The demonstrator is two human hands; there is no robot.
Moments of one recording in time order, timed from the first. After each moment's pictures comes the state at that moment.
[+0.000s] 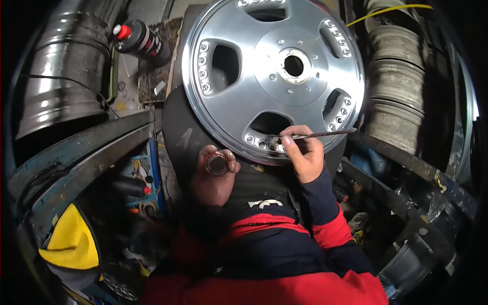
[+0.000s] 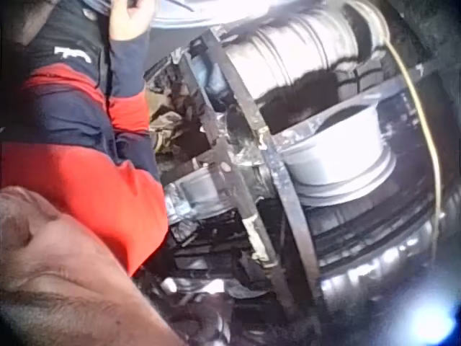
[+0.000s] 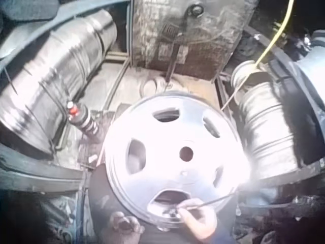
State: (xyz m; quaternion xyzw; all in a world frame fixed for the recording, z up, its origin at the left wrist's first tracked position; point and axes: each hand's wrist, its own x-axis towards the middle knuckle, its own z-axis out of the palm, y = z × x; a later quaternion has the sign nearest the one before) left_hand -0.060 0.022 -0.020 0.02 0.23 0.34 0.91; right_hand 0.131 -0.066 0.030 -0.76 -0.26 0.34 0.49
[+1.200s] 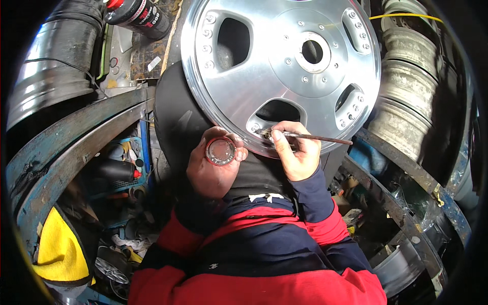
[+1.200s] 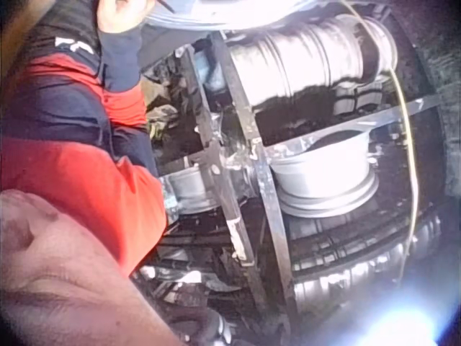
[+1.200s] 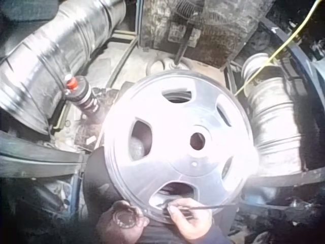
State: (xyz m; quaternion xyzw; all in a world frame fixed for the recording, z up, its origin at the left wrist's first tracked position) left_hand -0.050 0.026 -0.023 0.00 0.23 0.33 0.92; right_hand 0.113 -0.052 0.021 -0.77 -0.34 0.31 0.44
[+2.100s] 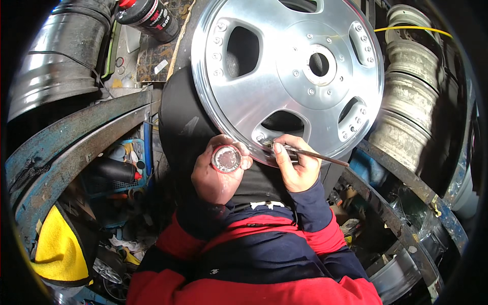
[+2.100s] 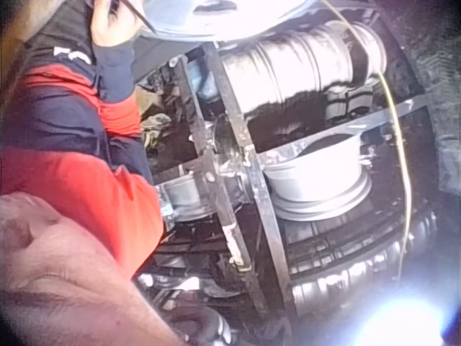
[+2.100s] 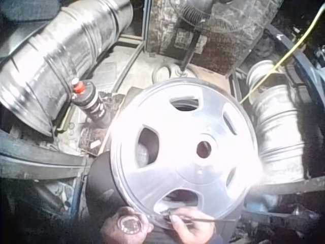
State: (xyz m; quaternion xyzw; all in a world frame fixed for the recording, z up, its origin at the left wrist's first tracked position) left_hand -0.051 0.026 -0.026 -0.04 0.20 0.33 0.92; right_hand 0.107 -0.053 0.022 -0.78 -0.38 0.28 0.41
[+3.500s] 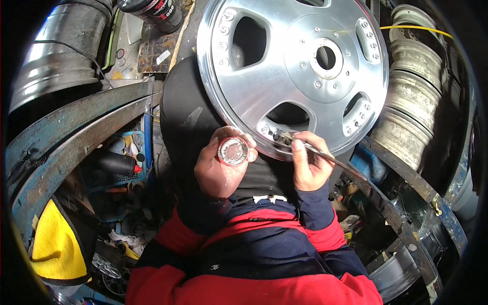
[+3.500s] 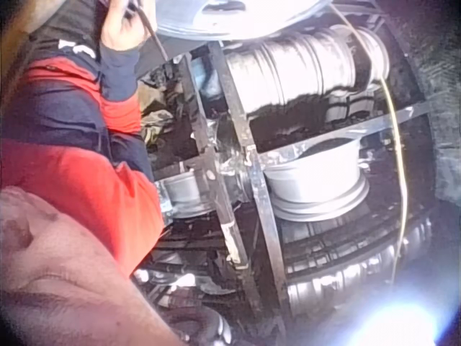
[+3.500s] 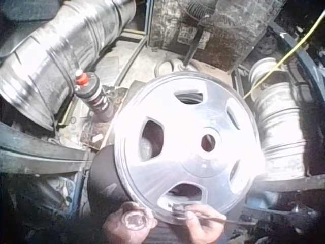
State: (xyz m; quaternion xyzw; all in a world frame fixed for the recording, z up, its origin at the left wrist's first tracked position) left_hand -0.053 0.025 -0.028 -0.03 0.19 0.33 0.92; right_hand 0.099 -0.069 0.018 -0.79 -0.30 0.23 0.49
